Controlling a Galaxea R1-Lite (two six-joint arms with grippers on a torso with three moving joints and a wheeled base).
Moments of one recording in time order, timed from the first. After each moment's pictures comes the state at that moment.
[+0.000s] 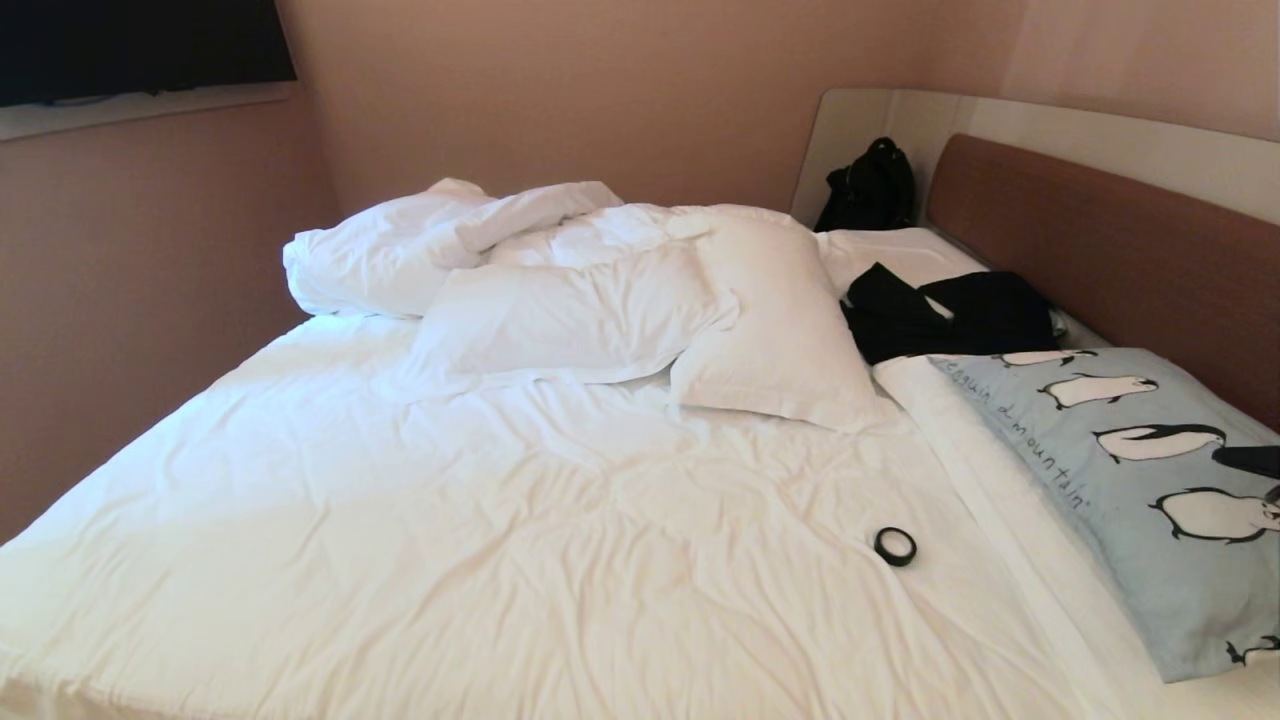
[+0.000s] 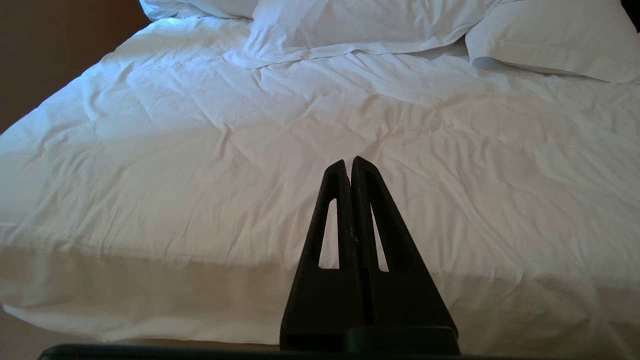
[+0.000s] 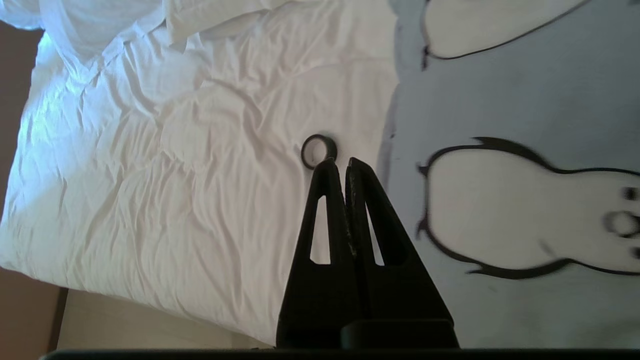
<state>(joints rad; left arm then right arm) 0.00 0.00 0.00 0.00 0.00 -0.01 -0.76 1.92 -1.24 0.09 0.92 -0.10</state>
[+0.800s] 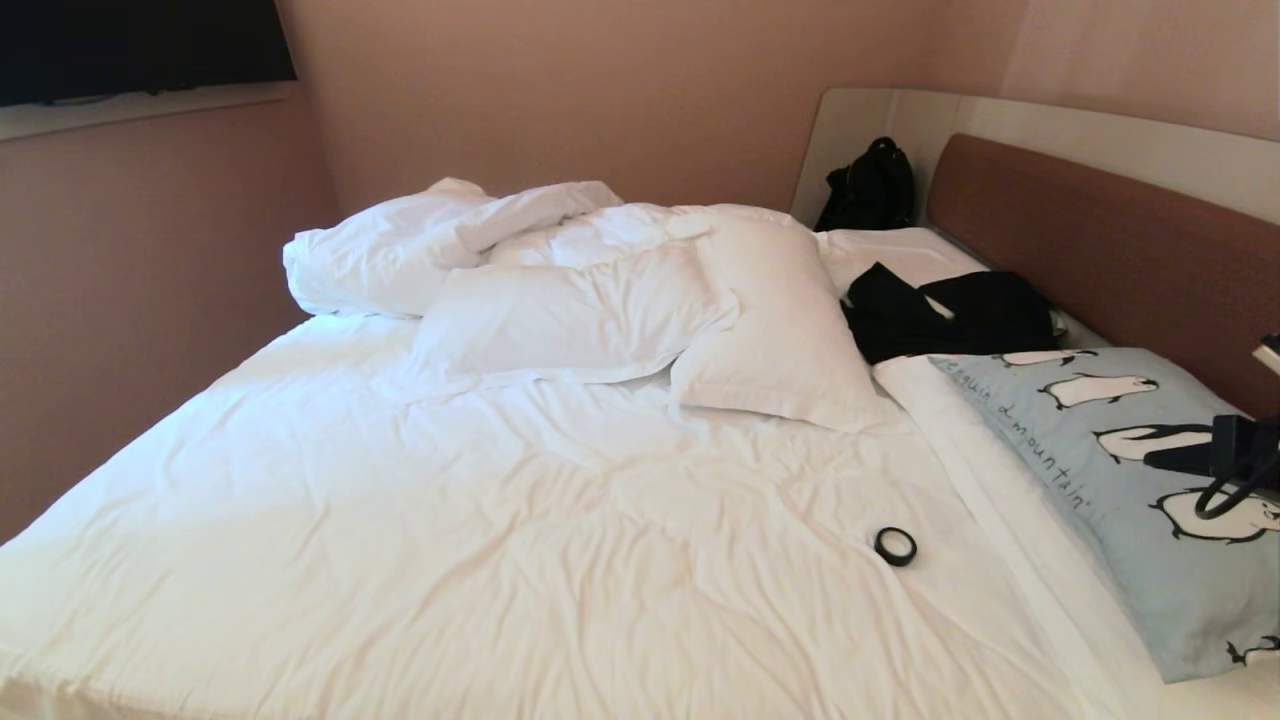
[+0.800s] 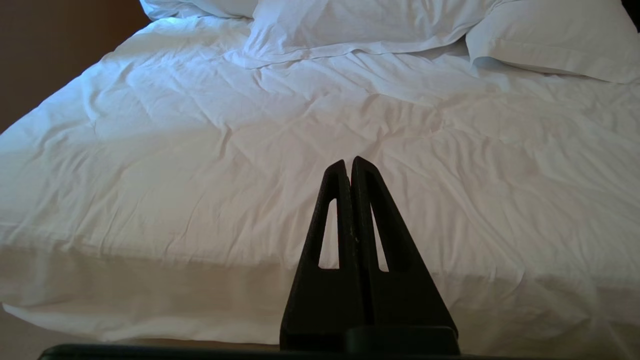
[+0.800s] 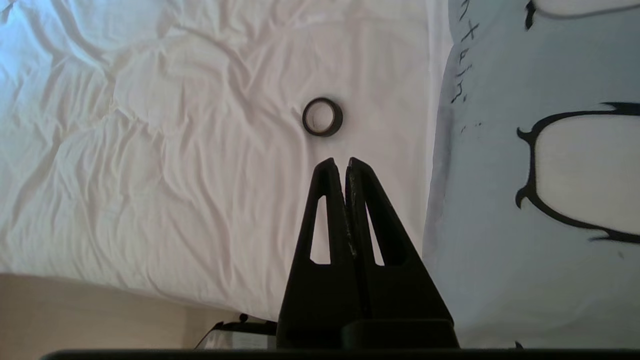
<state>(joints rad) 0.00 0.00 0.00 0.00 0.00 -0.01 -0.52 1.71 -1.07 0.09 0.60 -0.08</state>
